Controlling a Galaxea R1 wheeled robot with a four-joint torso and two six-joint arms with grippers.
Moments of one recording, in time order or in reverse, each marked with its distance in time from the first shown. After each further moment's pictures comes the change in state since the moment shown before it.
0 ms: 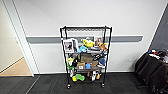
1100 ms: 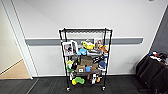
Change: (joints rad) left arm 0.010 -0.010 0.002 0.000 -0.003 -0.002; right arm -0.031 0.001 0.000 -0.006 0.003 0.000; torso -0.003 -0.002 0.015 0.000
